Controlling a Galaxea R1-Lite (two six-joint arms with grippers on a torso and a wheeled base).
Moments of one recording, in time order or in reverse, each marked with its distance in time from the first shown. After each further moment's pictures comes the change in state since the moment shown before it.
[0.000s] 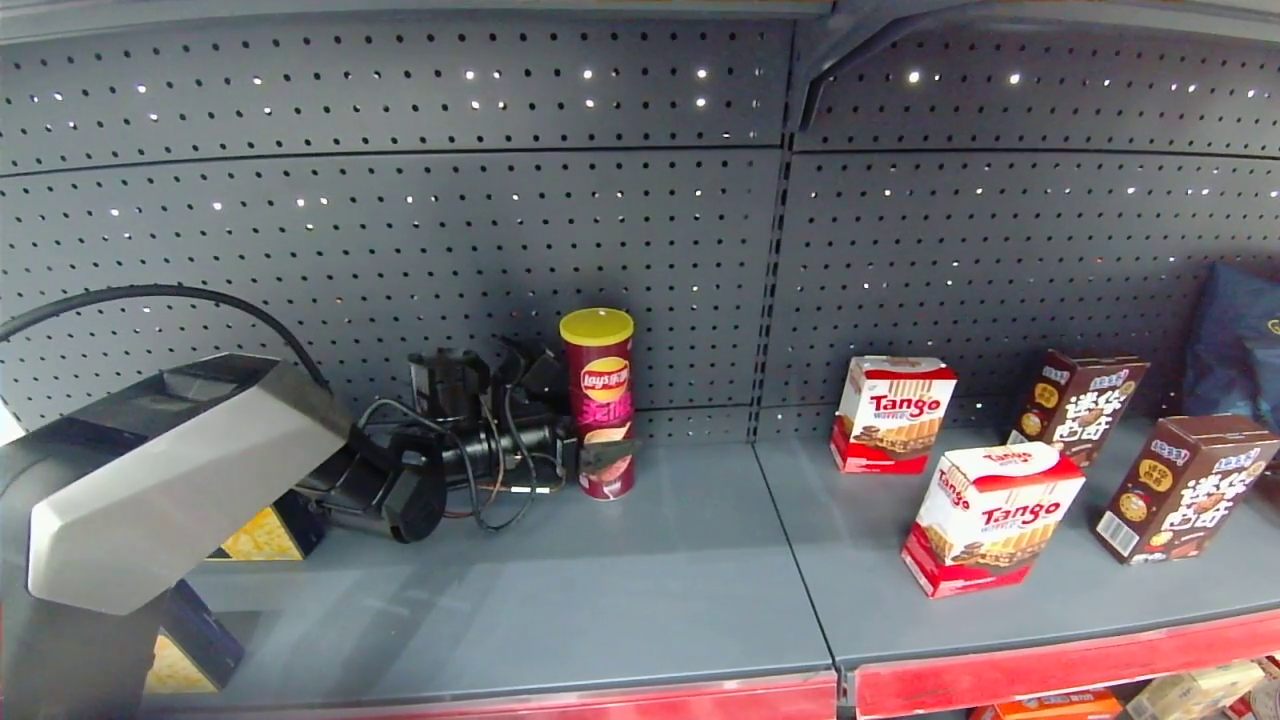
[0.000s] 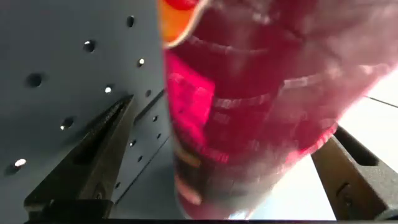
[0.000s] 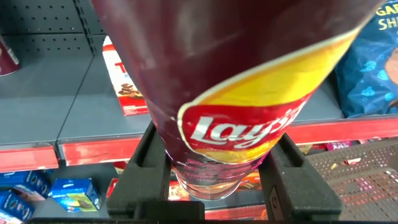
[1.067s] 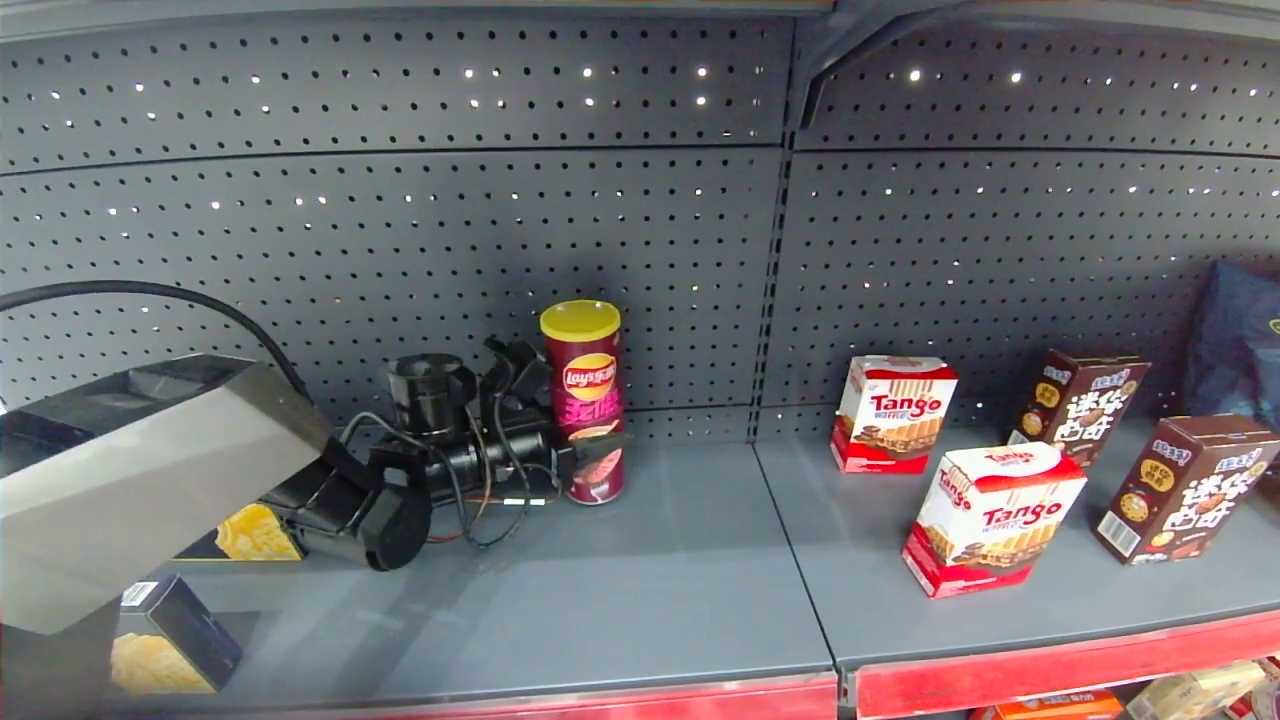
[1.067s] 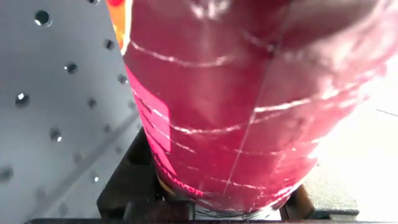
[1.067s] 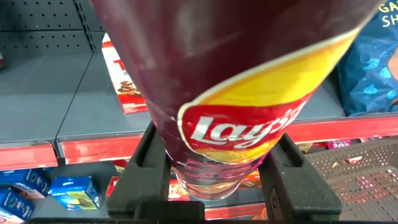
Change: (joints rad) left arm -0.029 -0.095 0.182 -0.141 0.010 -0.005; right arm -0.001 0.000 0.008 0.000 0.001 0.000
